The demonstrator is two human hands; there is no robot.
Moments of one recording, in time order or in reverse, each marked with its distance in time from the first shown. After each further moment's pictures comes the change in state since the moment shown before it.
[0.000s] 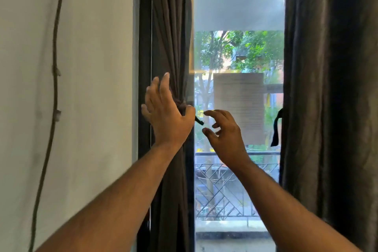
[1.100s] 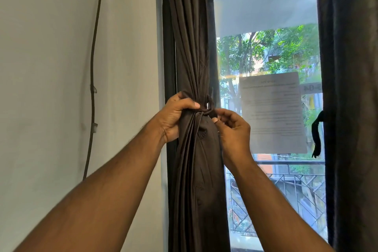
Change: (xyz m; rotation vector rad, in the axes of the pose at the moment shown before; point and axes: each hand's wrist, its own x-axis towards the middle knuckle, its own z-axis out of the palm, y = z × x) left_hand 0.061 -0.025 -0.039 -1.062 -0.668 -0.701; right_hand 0.028 -0.038 0.047 0.865 0.232 0.551
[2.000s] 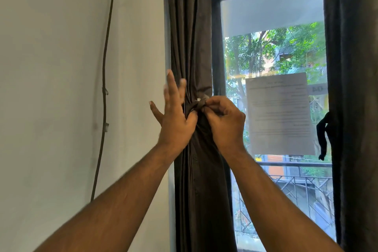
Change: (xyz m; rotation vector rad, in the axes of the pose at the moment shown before) left_hand -0.034 -0.018 0.013 1.128 0.478 0.670; right_hand 0.002 -0.017 0.021 -0.273 -0.091 -0.568
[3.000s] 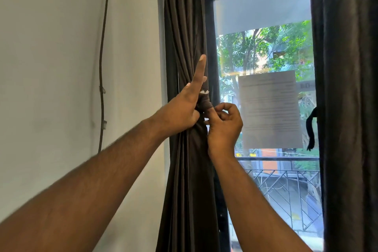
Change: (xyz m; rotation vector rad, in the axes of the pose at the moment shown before) left_hand 0.030 0.038 -0.027 -0.016 -0.535 0.318; right_hand -0.020 -0.020 0.001 0.296 0.288 0.465
